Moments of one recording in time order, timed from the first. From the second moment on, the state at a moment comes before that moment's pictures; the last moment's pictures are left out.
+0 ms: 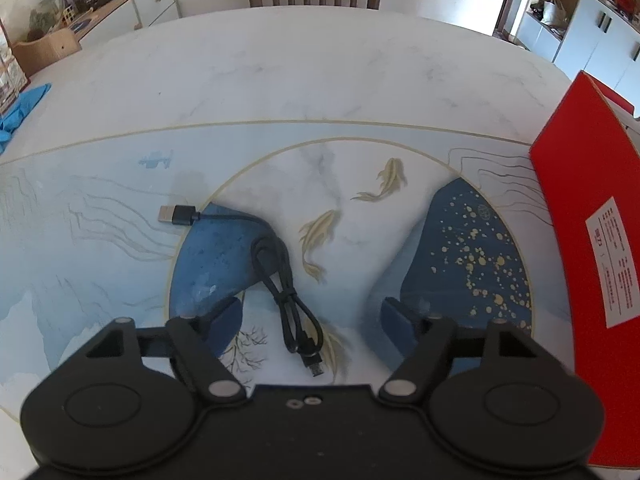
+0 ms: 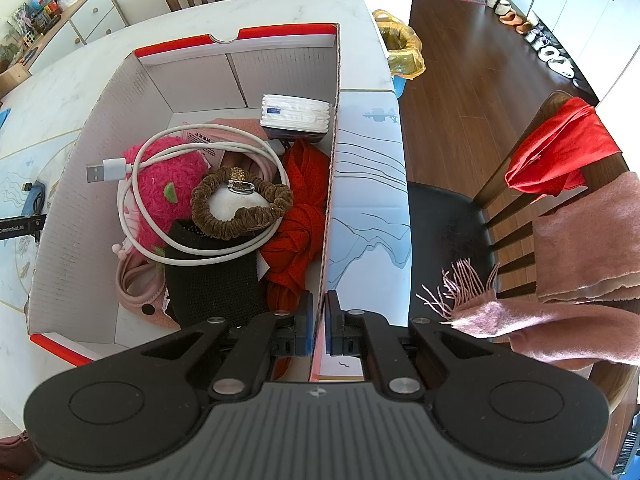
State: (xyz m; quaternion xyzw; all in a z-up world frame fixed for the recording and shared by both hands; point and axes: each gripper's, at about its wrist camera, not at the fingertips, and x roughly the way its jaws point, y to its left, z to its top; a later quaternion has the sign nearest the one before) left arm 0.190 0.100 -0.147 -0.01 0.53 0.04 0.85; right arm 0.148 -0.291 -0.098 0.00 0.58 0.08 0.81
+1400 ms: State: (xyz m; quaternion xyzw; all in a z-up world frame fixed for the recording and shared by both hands) left arm 0.148 0.071 -0.037 -0.07 0.46 -0.06 0.88; right arm 0.149 -0.291 -0.097 0.00 0.58 0.08 0.81
